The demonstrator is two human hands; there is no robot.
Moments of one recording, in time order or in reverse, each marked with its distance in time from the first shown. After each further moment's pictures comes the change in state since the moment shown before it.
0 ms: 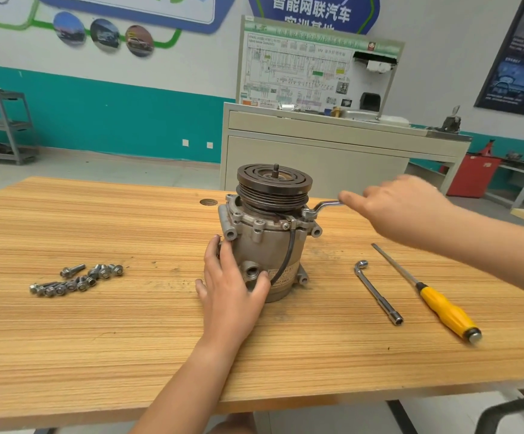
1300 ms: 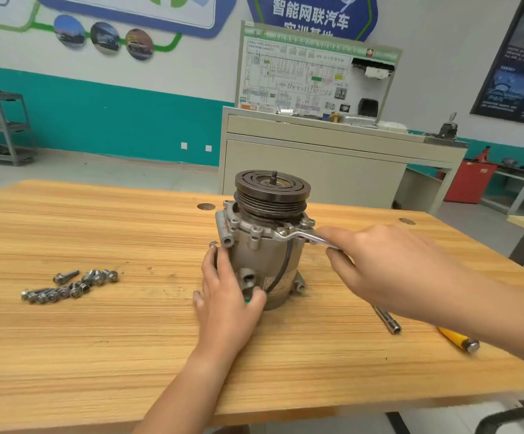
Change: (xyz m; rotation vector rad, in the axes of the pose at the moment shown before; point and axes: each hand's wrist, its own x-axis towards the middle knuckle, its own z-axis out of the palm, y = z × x) left_hand 0.001 -0.003 0.001 0.012 -0.042 -0.028; right_hand -0.040 -0.049 -0.055 0.511 -0.036 0.088
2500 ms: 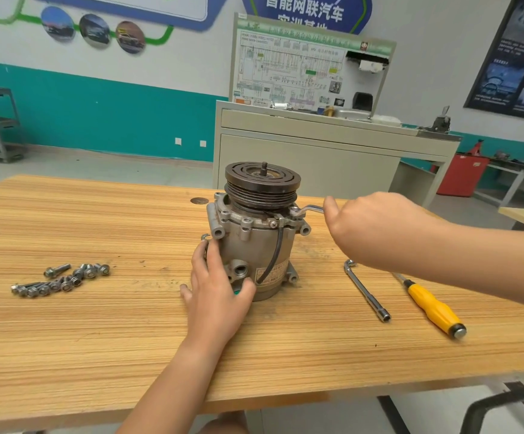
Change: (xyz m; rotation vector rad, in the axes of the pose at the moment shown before) left_hand -0.001 0.000 -0.002 0.013 -0.007 -0.034; right_hand 0.029 0.022 0.010 -0.653 -0.144 -0.081
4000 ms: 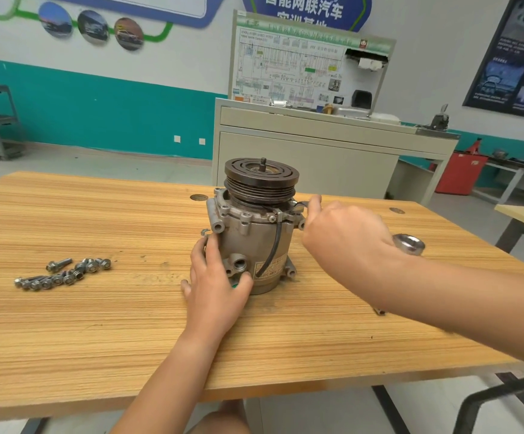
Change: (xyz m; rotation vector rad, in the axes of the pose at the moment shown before) left_hand 0.000 0.000 -0.003 -0.021 -0.016 -0.008; right_hand -0.009 -0.036 -0.037 0.116 -0.100 0.120
